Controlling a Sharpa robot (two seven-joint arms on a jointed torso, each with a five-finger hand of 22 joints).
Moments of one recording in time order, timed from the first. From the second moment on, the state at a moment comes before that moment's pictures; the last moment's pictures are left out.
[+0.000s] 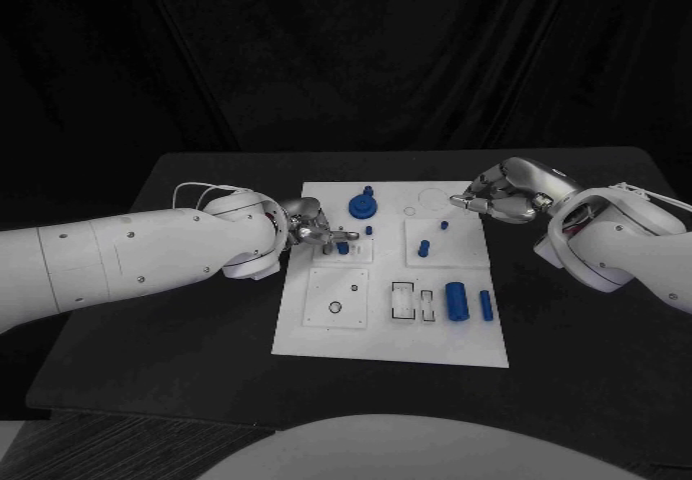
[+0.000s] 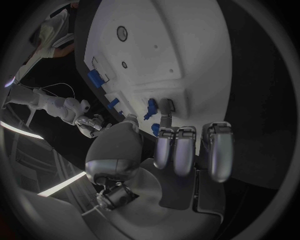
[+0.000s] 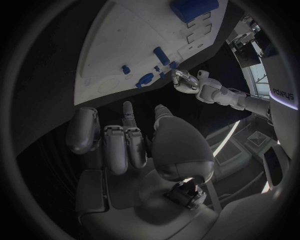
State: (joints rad) left arm 1.30 -0.79 -0.21 1.51 -1.11 -0.14 -0.40; left_hand 0.86 0.02 -0.10 0.29 0.06 1.01 0.04 0.30 0.92 1.46 -0.02 1.56 1.31 1.46 -0.07 1.56 1.30 0.06 1.47 0.03 1.47 1.31; right arm 1.32 -0.90 -0.21 1.51 -1.24 -0.44 -0.03; right_hand 1.09 0.04 -0.10 0.28 0.34 0.92 0.11 0.25 0.27 1.46 0.03 1.55 1.30 1.47 -0.04 1.51 1.29 0.10 1.42 0.07 1.16 1.29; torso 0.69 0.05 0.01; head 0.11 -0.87
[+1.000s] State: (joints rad) left arm 1.56 -0.70 -0.21 1.34 -0.94 0.45 -0.48; left_hand 1.23 0.13 -0.19 0.20 0.20 0.95 0.08 0.17 0.75 1.46 0.00 1.57 1.31 1.47 -0.05 1.56 1.30 0.06 1.46 0.06 1.43 1.31; right arm 1.32 -0.90 -0.21 1.52 -1.24 -0.44 -0.03; right_hand 1.09 0.04 -0.10 0.28 0.34 0.92 0.11 0.25 0.27 1.46 0.03 1.55 1.30 1.47 -0.04 1.51 1.29 0.10 1.42 0.07 1.16 1.29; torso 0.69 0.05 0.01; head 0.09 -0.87
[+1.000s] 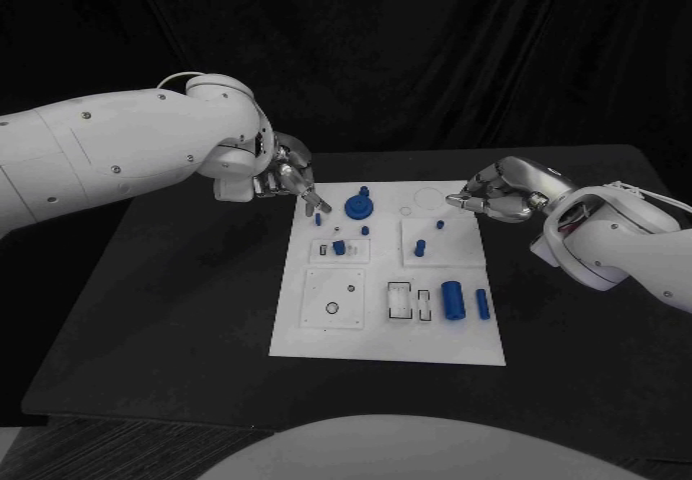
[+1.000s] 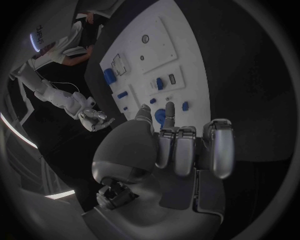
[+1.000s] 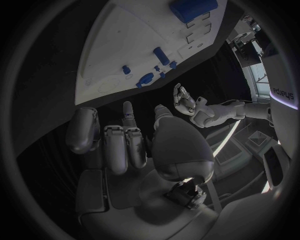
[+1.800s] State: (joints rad) left arm 1.56 -0.52 -0.21 1.09 -0.83 0.72 -0.49; left_hand 1.23 0.13 -0.19 0.20 0.19 0.97 0.09 0.10 0.64 1.45 0.02 1.57 1.31 1.47 -0.04 1.56 1.30 0.06 1.46 0.07 1.43 1.31; right arm 1.32 -0.89 -0.21 1.53 -1.24 -0.44 -0.03; right_hand 1.09 0.04 -0.10 0.28 0.34 0.92 0.11 0.25 0.27 1.46 0.03 1.55 1.30 1.47 -0.04 1.51 1.29 0.10 1.42 0.07 1.16 1.29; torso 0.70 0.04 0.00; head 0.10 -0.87
